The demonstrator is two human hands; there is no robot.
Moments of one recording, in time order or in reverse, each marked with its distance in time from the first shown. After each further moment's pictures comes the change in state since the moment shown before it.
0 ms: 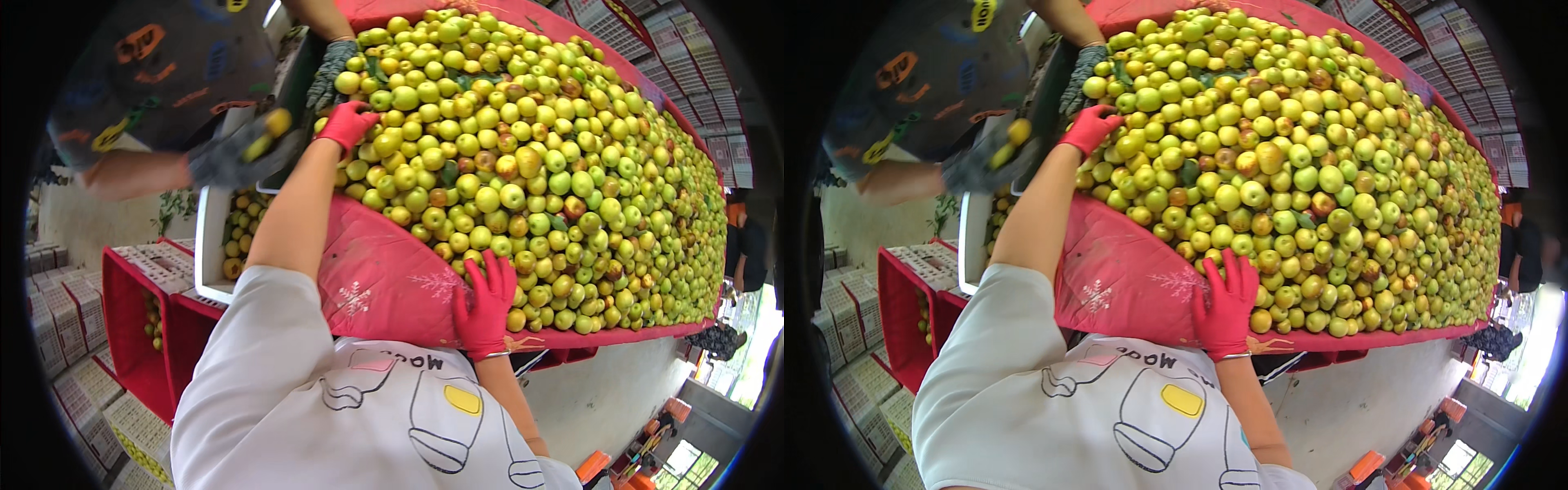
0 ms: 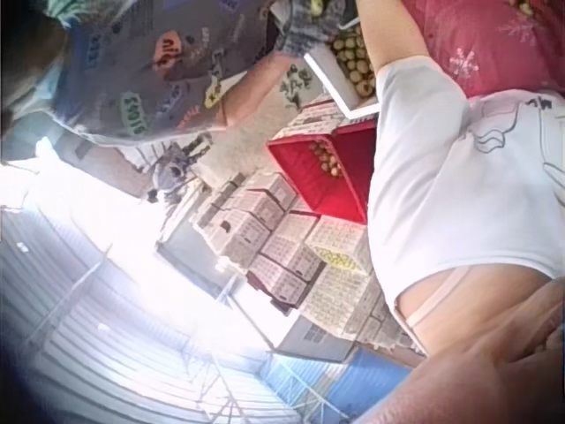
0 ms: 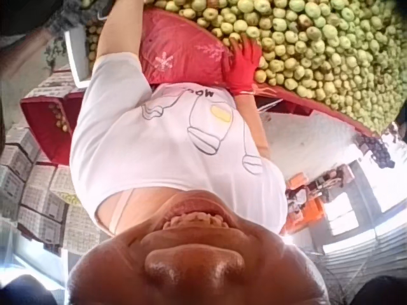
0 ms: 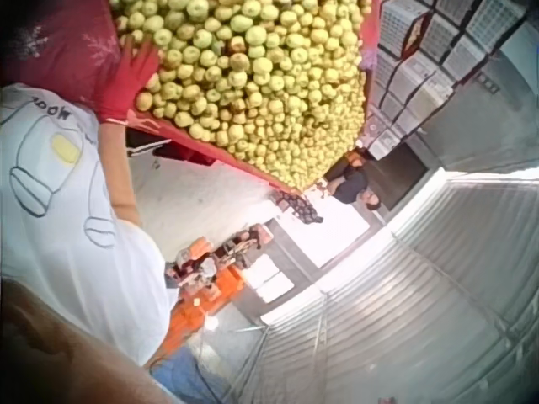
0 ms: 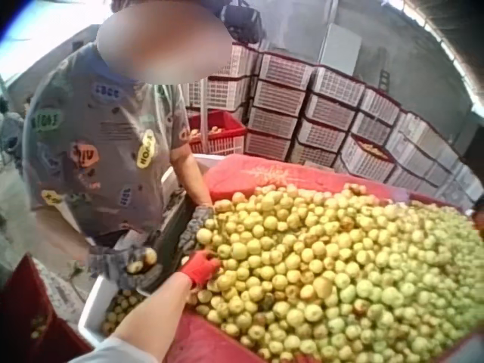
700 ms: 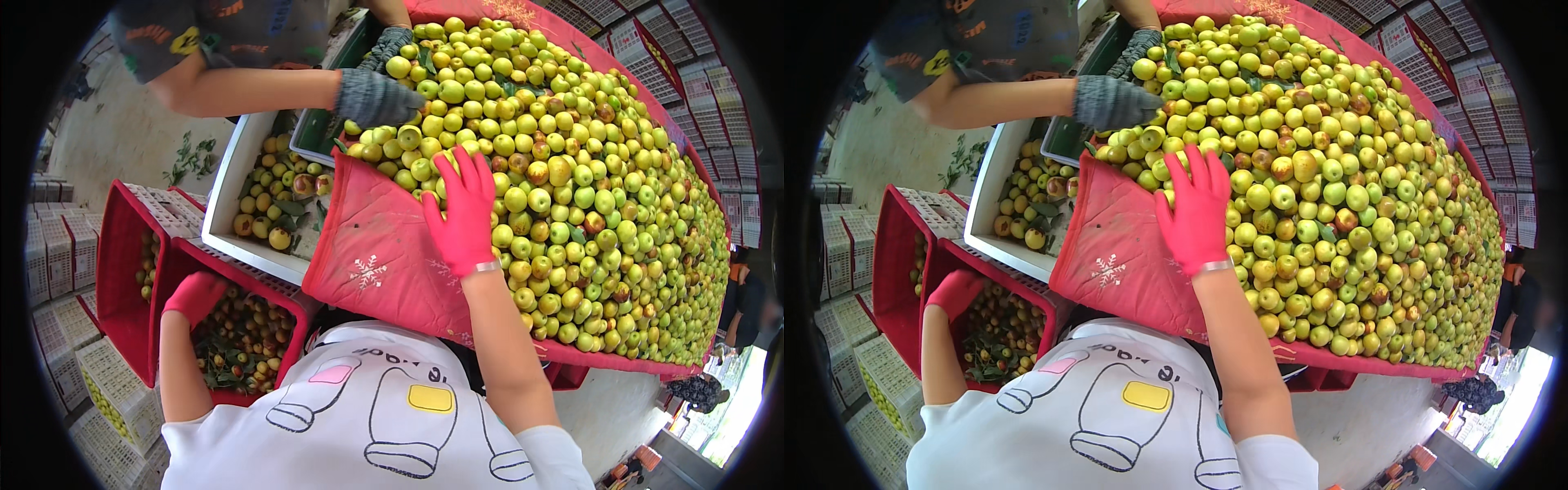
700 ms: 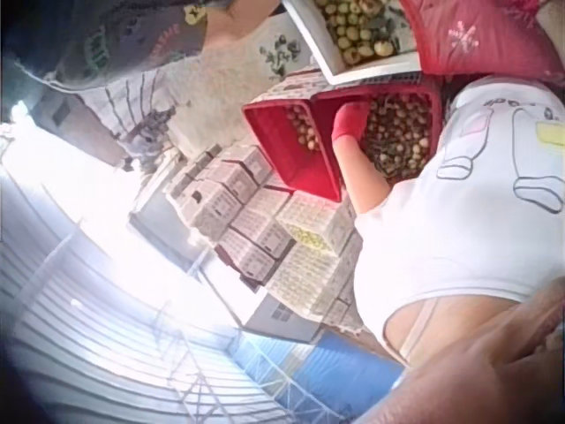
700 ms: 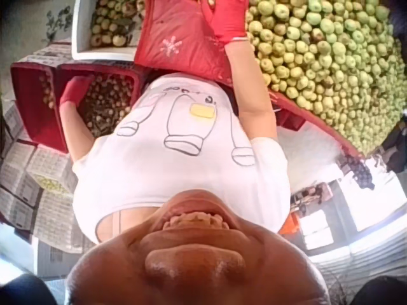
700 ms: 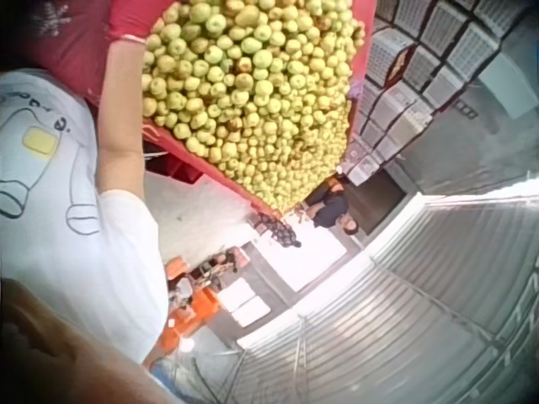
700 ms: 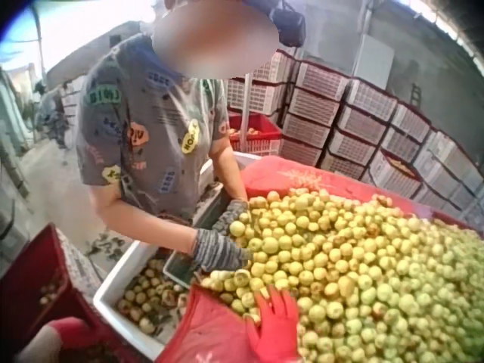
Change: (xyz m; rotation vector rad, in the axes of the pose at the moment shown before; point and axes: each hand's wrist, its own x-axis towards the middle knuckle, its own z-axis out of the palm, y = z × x) left_hand -0.393 -0.065 -0.220 0.701 -0.309 -0.554; right_hand 0.117 -0.056 0.038 0.142 0.046 -0.340
